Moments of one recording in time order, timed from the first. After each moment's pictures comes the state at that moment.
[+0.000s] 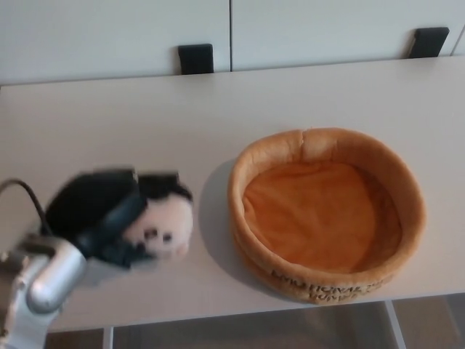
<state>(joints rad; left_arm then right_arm) -0.10 0.54 -0.18 -0.24 0.62 -0.01 -0.19 0.01 -0.47 0.03 1.29 -0.19 -0.16 0.08</state>
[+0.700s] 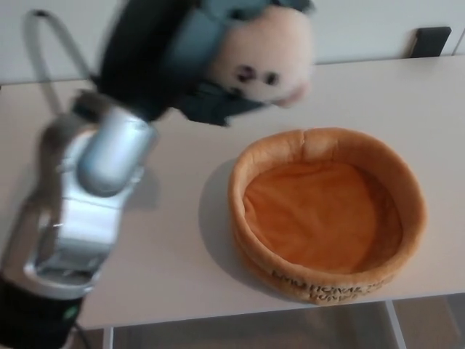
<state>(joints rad) -0.55 0.30 -0.30 -0.27 0.55 0.05 -0.21 0.04 -0.48 0.04 1.28 -0.19 -0.17 0.08</state>
